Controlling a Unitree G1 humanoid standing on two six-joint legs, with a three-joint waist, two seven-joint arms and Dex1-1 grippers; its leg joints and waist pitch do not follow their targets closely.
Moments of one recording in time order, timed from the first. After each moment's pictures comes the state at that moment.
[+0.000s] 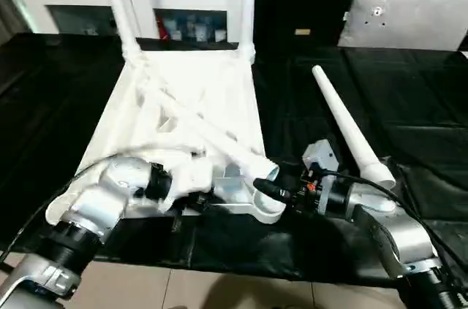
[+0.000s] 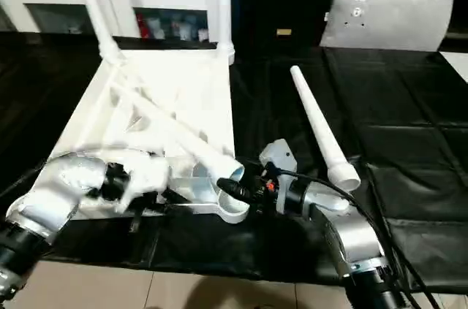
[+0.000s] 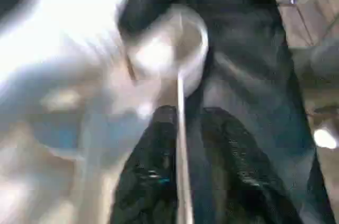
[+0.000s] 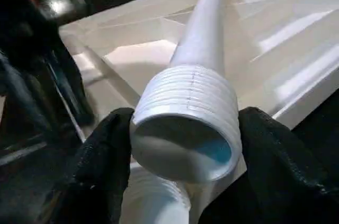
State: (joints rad) left arm -0.47 0.54 -0.35 0.18 -0.13 0.15 -1.30; right arm -0.23 -0.33 0.15 0.12 0.30 0.28 0.86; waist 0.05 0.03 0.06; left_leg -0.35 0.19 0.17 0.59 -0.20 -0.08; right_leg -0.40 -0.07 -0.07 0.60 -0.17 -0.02
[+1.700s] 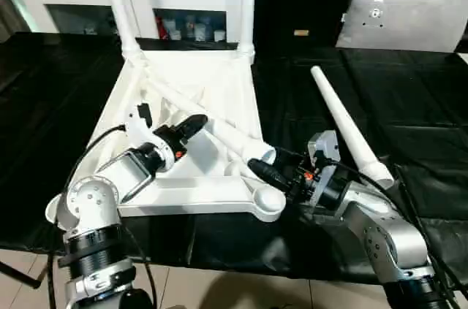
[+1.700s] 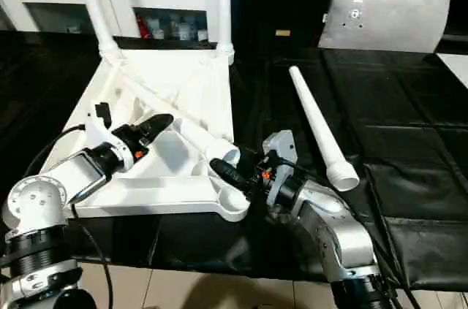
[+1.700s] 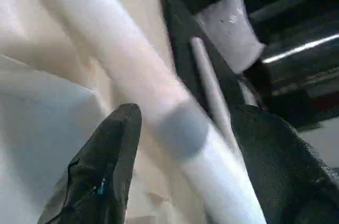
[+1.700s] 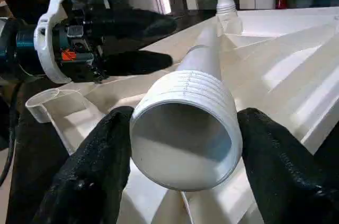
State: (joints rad) left arm -0.48 -0.04 0.50 0.05 -0.79 1.07 -0.11; right arm -0.20 -0.24 0.09 0.01 0.40 0.35 0.76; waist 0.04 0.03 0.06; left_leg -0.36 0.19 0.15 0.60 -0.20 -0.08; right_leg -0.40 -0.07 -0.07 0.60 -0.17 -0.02
